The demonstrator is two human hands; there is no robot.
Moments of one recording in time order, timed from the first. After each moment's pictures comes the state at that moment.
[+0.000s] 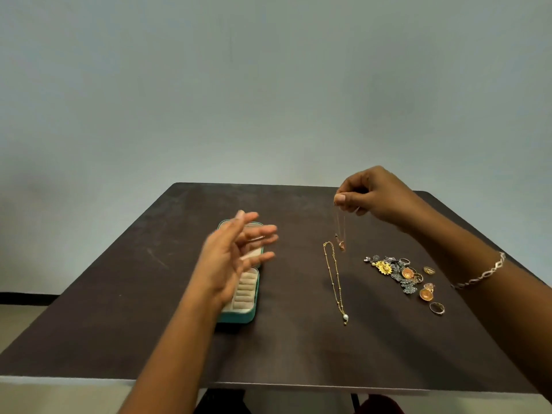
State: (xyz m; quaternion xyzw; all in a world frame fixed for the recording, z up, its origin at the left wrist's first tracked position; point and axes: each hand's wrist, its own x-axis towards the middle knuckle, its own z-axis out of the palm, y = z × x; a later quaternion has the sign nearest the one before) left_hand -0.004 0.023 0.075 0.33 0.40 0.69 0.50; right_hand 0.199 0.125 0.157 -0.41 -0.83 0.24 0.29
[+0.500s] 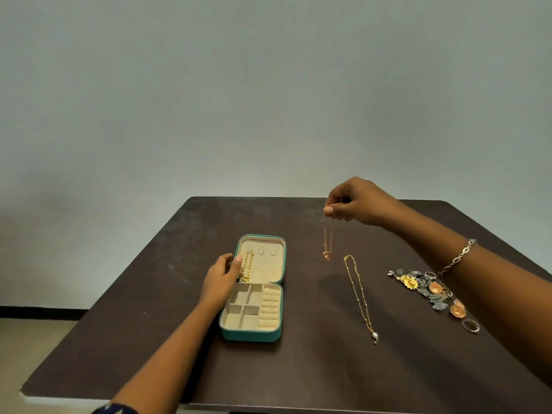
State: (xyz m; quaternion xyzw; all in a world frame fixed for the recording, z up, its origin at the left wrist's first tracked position) left_hand -0.096 0.080 -0.018 0.45 0.73 0.46 0.22; right_hand 0.147 0.150 0.156 -0.40 -0.87 0.18 0.21
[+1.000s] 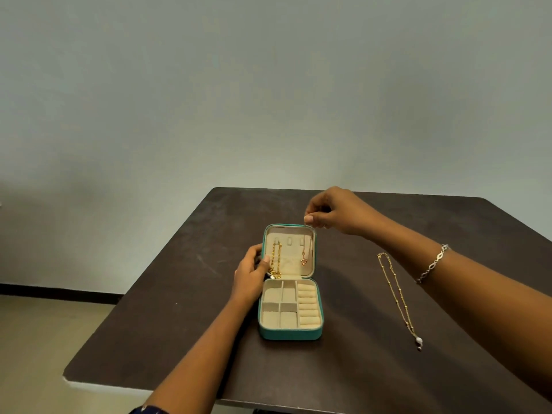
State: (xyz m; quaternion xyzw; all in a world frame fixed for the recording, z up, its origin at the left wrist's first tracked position) left_hand -0.101 0.075 -0.024 0.45 0.65 0.55 0.28; right_hand 0.063 0.142 0.124 -0.34 -0.90 0.20 0.19
